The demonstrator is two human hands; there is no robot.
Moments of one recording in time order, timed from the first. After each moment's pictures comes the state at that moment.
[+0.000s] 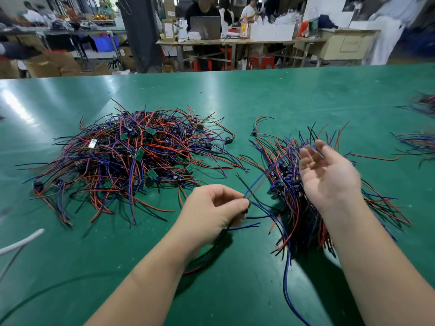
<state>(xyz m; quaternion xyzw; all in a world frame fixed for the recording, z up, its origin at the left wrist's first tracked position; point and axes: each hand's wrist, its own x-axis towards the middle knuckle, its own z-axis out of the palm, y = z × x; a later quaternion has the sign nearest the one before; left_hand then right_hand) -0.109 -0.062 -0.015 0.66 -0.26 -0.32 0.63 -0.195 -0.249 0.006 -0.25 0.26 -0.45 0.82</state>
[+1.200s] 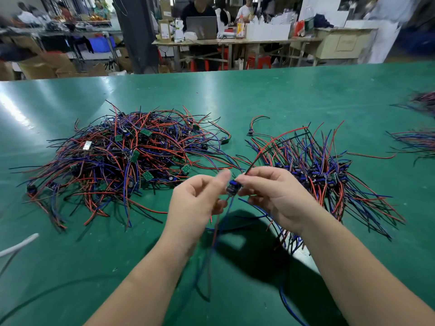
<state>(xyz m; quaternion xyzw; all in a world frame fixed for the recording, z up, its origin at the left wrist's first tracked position) -0.104 -0.067 -0.017 0.63 -0.19 -0.22 0.72 -0.186 -0.195 -0.005 -0.60 0.18 -0.17 0.76</state>
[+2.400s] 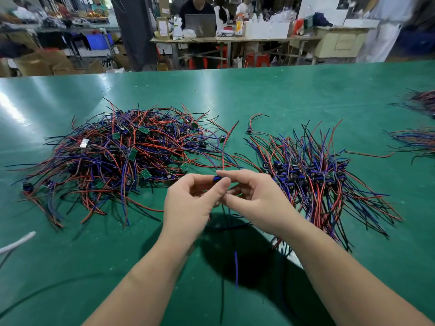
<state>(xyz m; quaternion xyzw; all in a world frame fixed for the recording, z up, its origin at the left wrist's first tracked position) -0.097 -0.068 -0.031 0.66 -0.20 -0.15 0.71 -0.179 -0.181 -0.023 -0.81 0.11 -0.22 0.53</state>
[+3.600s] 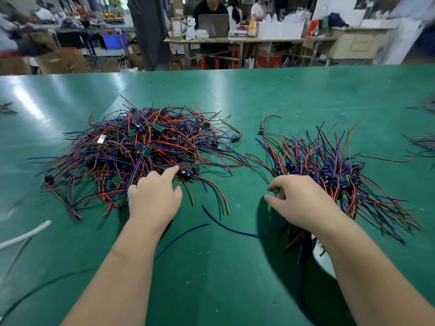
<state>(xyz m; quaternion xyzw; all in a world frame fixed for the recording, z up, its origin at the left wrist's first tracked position) -0.019 -0.026 -0.046 0.96 -0.25 0.07 0.10 -0.200 -0.215 -0.014 -0.95 0.28 -0.09 0.15</state>
